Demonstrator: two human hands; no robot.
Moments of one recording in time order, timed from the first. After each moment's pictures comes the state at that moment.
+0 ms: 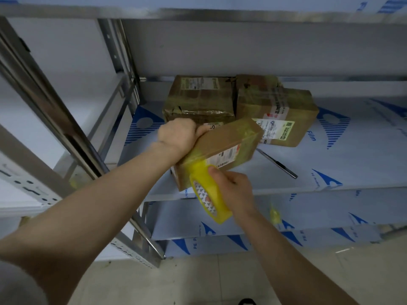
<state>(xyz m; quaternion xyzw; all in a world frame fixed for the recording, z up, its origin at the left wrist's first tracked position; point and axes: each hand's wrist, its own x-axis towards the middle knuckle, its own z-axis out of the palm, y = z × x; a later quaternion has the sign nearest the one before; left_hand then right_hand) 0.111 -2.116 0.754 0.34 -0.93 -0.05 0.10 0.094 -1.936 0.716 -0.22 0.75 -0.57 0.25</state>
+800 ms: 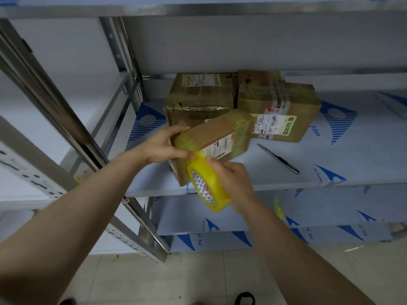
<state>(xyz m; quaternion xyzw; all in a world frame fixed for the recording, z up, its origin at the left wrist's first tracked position) 0.167 -2.131 0.745 0.24 -0.85 -0.47 0.06 0.082 -1.943 0.720 -0.19 0.73 -0.57 0.33</state>
